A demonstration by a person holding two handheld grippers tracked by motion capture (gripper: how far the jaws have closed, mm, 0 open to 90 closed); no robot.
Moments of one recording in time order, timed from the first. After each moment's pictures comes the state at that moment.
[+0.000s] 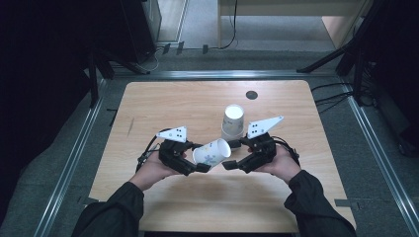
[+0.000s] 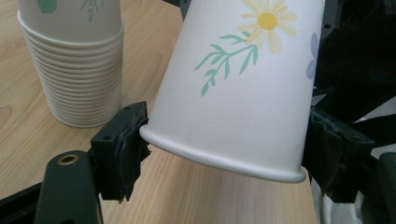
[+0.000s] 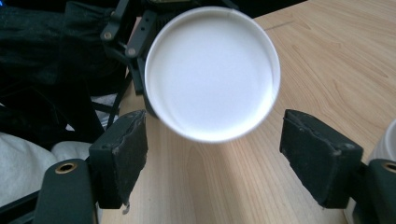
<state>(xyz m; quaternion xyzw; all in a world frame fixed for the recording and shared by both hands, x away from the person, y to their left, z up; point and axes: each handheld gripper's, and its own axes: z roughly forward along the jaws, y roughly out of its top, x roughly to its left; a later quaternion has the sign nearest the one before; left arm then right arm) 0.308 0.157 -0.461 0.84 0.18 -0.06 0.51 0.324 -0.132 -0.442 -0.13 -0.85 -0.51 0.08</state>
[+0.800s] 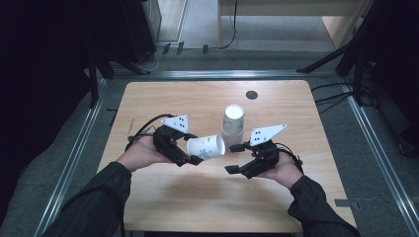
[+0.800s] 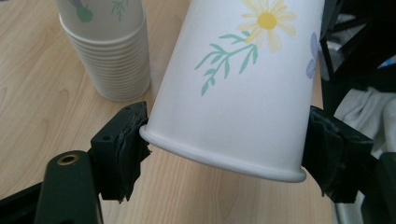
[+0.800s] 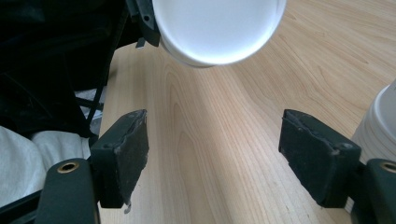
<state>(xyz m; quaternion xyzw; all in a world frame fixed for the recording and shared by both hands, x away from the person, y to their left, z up) 0.322 0.155 -0.408 0.92 0.14 -0.02 0.36 0.312 -0.137 -0.452 -0.14 -0.85 -0.51 0.05</state>
